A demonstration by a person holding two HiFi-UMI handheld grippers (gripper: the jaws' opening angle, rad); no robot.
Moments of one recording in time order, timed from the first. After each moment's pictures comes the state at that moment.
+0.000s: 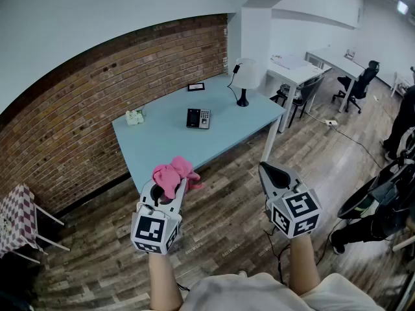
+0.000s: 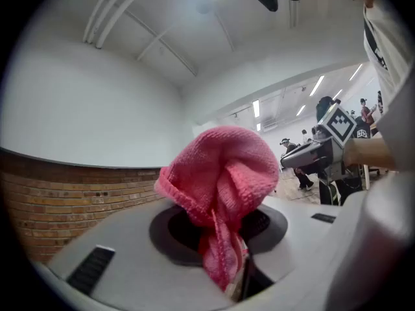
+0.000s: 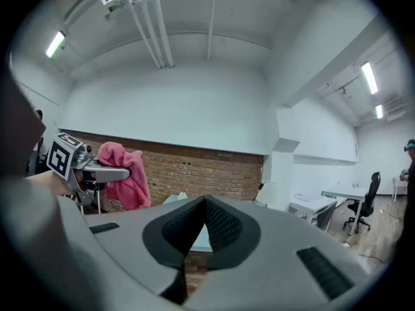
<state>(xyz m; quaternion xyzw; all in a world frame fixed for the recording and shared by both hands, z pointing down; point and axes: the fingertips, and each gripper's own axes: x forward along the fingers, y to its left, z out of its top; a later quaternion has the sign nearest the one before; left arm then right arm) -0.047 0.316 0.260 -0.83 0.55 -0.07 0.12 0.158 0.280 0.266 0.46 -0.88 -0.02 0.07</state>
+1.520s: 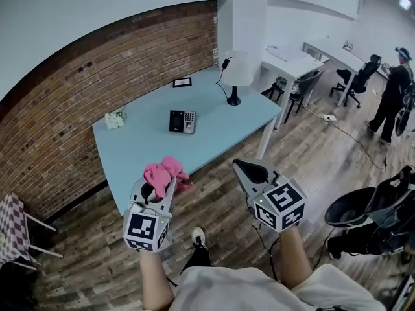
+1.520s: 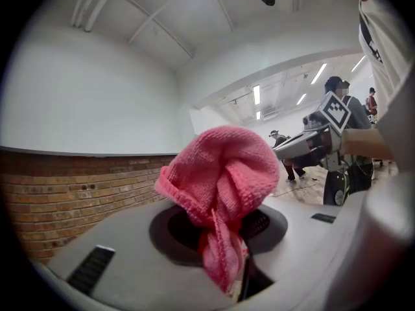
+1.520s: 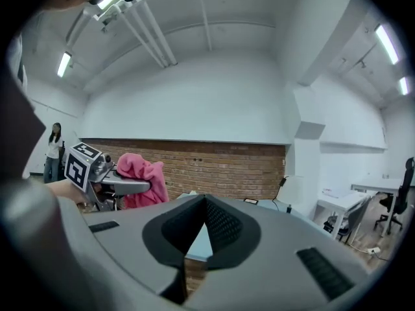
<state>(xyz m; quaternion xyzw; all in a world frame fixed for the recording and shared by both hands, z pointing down) -0.026 0.162 0.309 -0.82 0.54 -0.11 0.11 0.135 0.134 0.301 0.37 -0.93 0.00 0.07</state>
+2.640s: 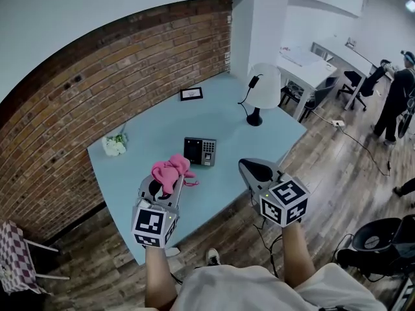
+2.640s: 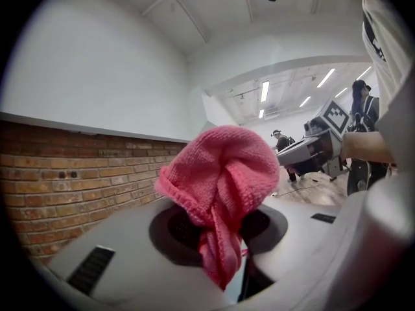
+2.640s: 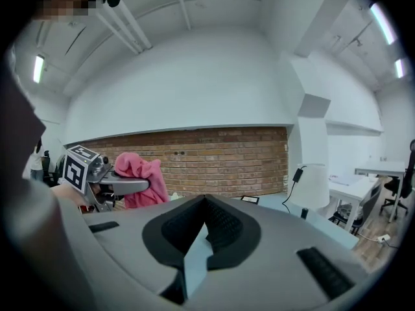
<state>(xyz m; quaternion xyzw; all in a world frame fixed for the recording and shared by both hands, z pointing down) -0.143 -0.084 0.322 -0.84 0.53 -0.11 0.07 0.020 -0.109 0.322 0.39 -0.92 0.06 0.08</state>
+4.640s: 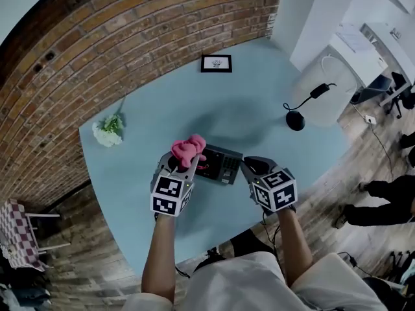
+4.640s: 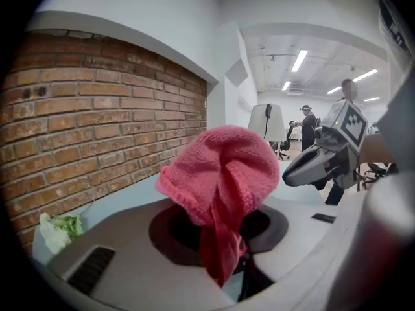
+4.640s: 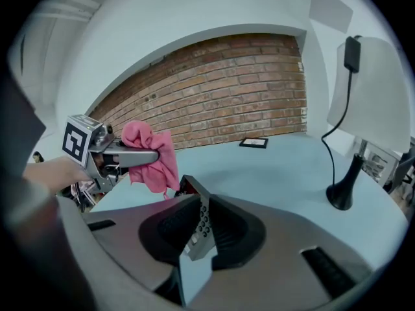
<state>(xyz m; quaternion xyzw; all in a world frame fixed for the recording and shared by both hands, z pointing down) -0.201 -0.352 0.514 -0.81 0.54 -0.20 -0.11 -0.054 -0.355 0.547 0.31 -0.89 0.21 0.26</state>
